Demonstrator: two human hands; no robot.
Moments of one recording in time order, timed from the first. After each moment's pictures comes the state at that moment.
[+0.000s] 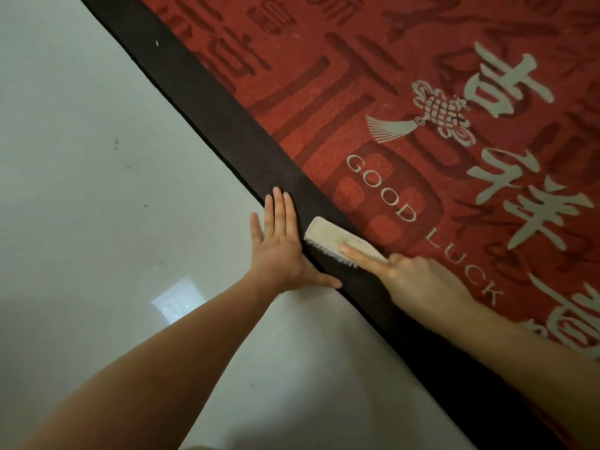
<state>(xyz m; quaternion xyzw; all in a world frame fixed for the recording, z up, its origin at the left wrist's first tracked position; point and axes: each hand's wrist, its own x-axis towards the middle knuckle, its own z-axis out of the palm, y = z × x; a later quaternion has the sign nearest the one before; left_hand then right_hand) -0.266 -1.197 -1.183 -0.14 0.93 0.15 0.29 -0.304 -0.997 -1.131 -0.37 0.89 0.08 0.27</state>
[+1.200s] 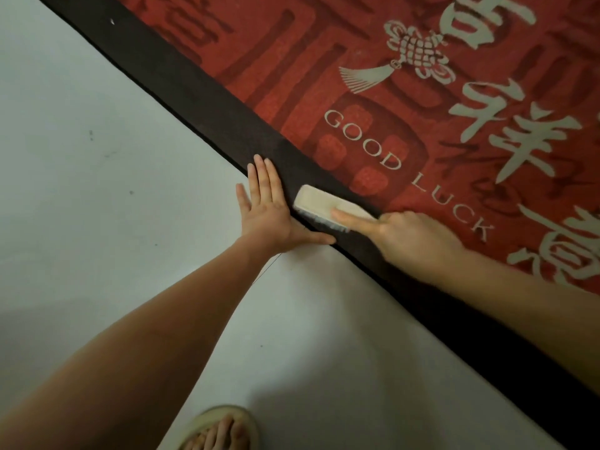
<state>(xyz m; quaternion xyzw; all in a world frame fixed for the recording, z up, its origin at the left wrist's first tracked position) -0.265 -1.192 -1.176 -0.15 0.94 0.16 0.28 -0.293 -0.982 -1.138 -0.37 0.89 0.04 0.26</state>
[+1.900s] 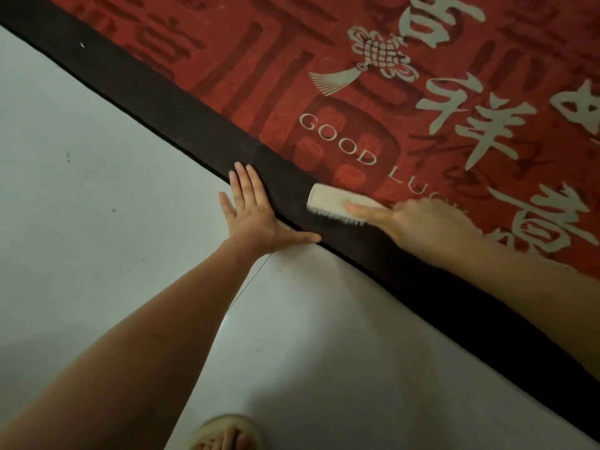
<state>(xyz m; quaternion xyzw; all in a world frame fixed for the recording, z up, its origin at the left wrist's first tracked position) -0.266 -1.192 -1.176 -0.15 0.93 0.16 0.29 -0.300 -0.950 -1.124 -0.31 0.91 0.10 0.26</state>
